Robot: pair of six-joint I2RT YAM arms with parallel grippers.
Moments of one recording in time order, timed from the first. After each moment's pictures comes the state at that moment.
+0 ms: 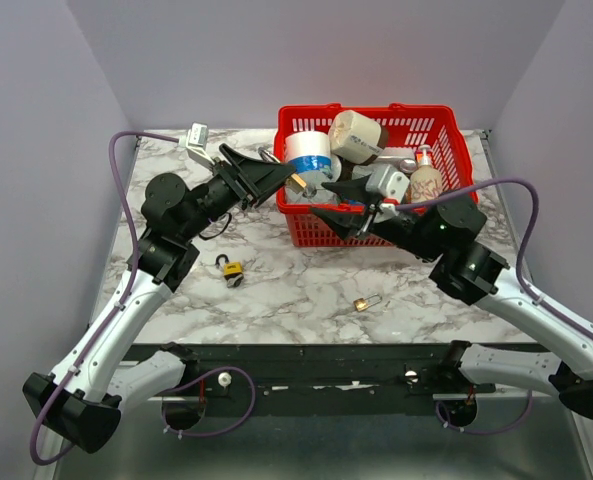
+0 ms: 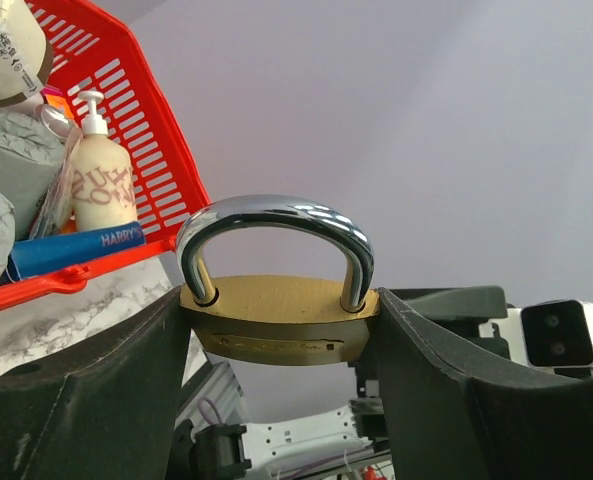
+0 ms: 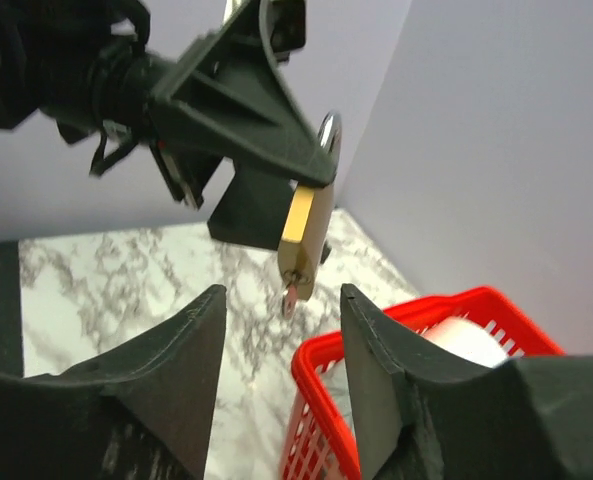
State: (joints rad) left arm -0.46 0.99 1.06 0.13 0.40 -1.22; right arm 0.92 1.02 1.14 0.10 -0.20 -0.27
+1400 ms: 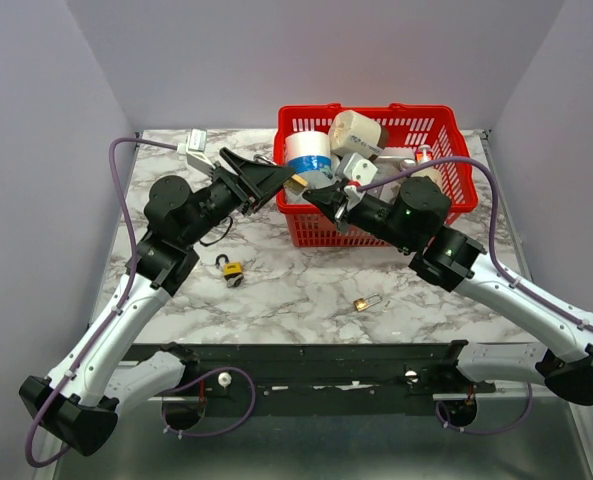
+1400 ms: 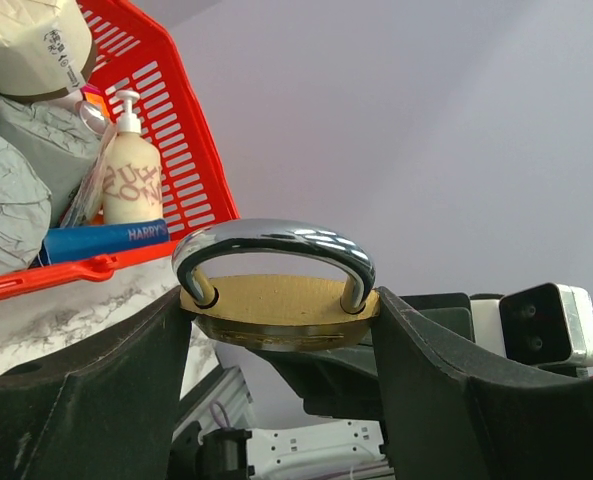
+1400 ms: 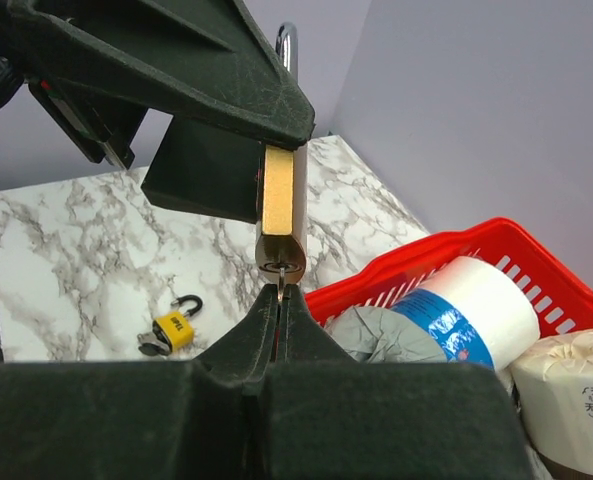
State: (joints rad) left arm -0.49 0.97 1.05 0.05 0.31 -1.19; right arm 0.92 1.16 1.21 0.00 -0.13 -0.27
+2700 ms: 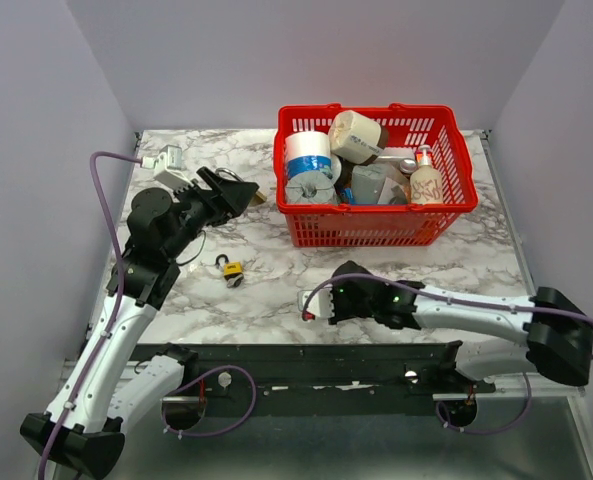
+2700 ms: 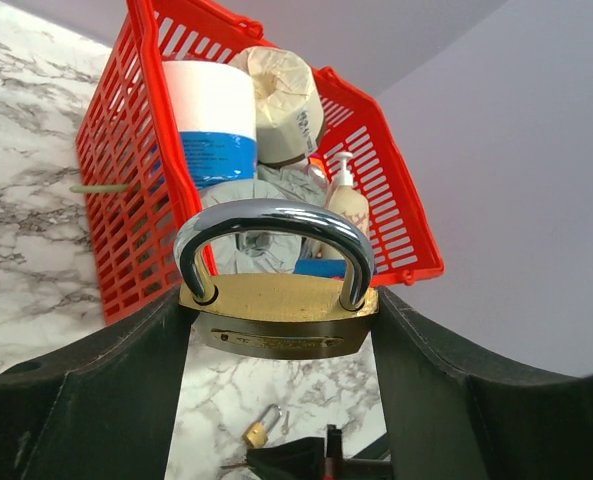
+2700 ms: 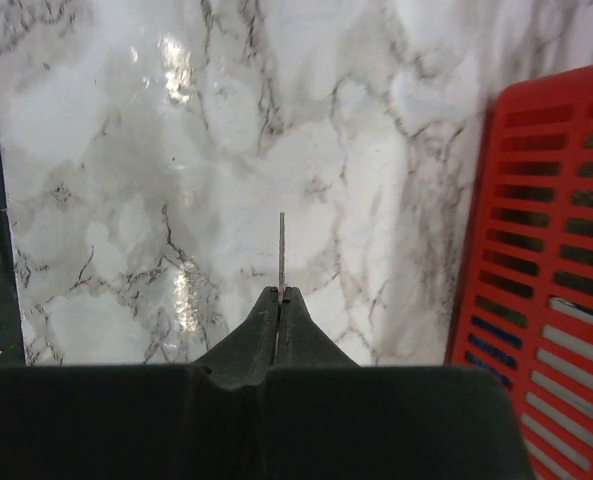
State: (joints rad) left arm -0.33 0.84 0.99 -0.19 0.18 -0.81; right arm 1.08 1.20 0.66 -0.25 0.03 -0.74
